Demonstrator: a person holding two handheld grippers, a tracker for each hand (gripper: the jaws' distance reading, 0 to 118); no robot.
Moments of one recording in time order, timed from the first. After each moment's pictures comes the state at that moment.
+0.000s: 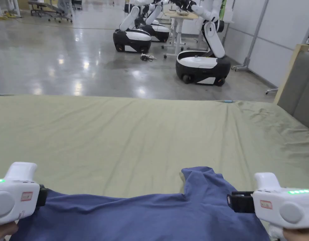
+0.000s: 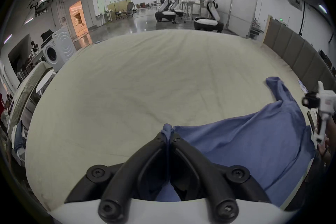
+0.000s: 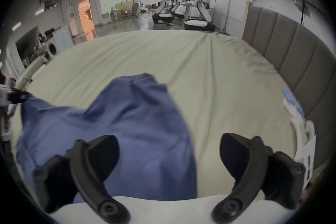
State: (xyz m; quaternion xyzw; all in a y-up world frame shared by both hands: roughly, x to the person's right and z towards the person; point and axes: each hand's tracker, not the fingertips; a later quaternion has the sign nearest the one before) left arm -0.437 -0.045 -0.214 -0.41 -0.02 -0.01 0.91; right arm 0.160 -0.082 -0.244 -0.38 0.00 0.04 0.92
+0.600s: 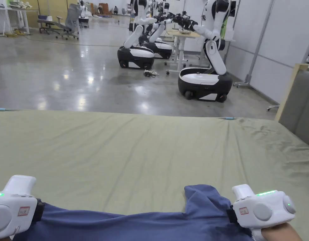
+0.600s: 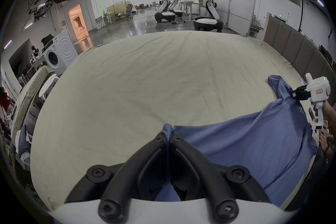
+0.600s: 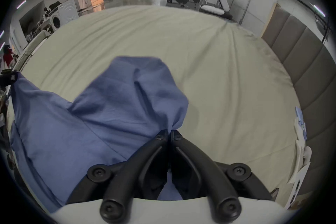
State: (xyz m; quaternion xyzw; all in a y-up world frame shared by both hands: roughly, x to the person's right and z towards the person) left arm -0.431 -0.033 -0.212 -0.41 -0.01 -0.03 0.91; right arm 0.139 -0.085 -0.275 -0.46 0.06 0.08 0.88
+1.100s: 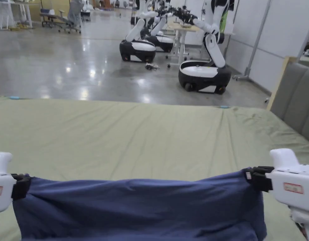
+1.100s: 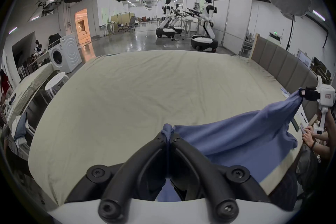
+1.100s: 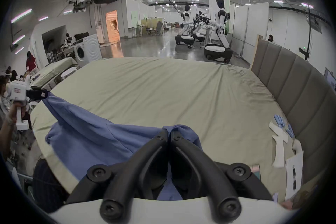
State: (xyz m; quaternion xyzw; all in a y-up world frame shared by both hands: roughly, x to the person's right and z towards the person) left arm -0.465 0.040 -0.045 -0.34 -0.03 0.02 0.94; right arm 0.175 0.046 -0.079 -0.30 0.10 0.03 0.95
